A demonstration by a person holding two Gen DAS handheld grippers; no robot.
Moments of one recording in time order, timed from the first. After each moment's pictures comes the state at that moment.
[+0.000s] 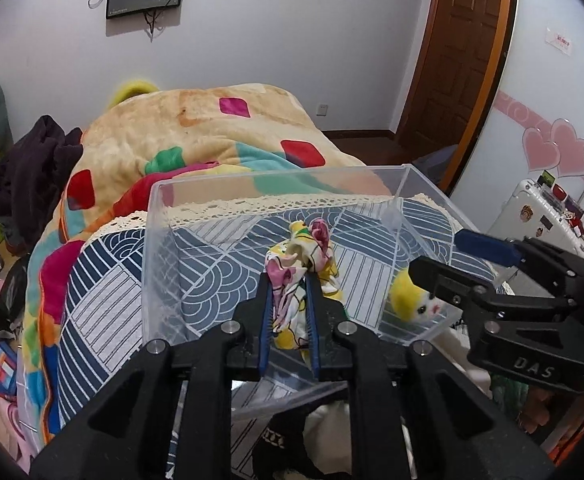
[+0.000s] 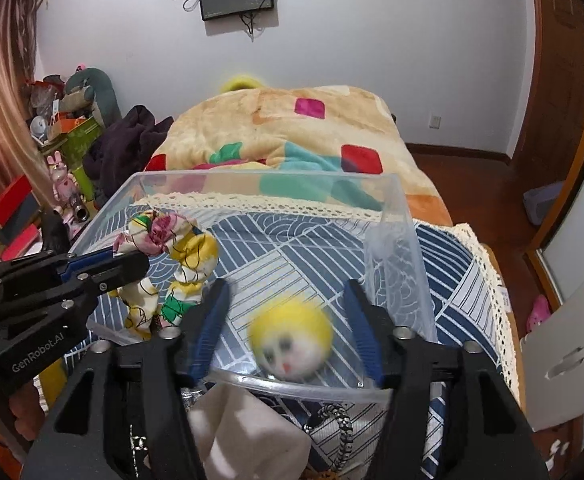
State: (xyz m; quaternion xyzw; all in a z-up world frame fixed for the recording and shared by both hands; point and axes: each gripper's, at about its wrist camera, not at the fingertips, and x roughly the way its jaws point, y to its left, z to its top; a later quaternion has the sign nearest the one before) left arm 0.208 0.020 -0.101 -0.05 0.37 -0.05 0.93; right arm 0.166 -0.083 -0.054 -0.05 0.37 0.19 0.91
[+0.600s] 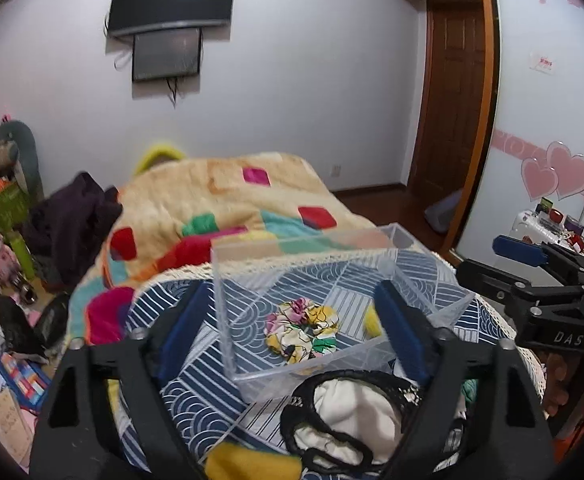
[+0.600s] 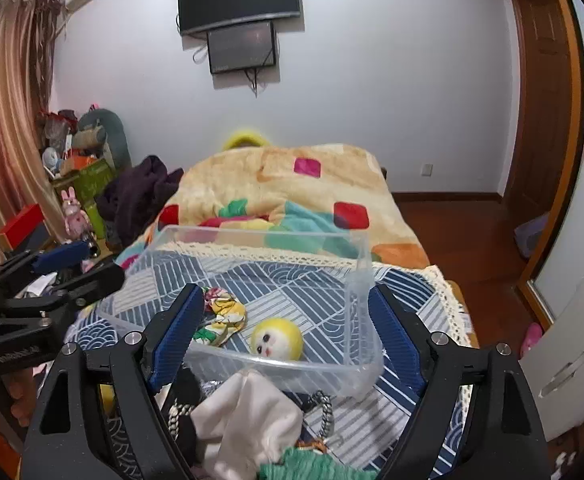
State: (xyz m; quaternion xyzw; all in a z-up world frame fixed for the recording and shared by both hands) left arm 0.127 0.028 -0.041 -0.02 0.25 -0.02 0.97; right arm 0.124 -0.100 -0.008 -0.03 0.28 0.19 0.94
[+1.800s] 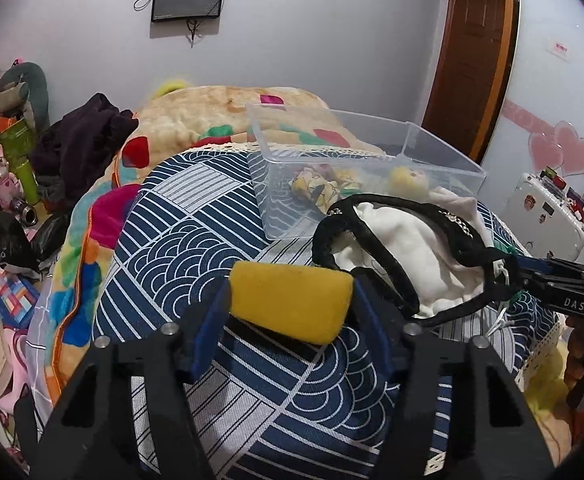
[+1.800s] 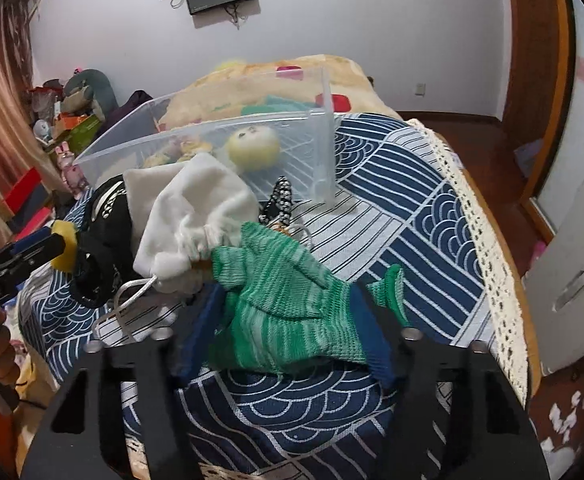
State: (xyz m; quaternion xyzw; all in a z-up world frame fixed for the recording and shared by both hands) left arm 0.068 0.047 -0.142 -0.06 0.33 -0.01 0.94; right arm 0.069 -0.149 -0.102 -0.01 0.40 0.18 0.90
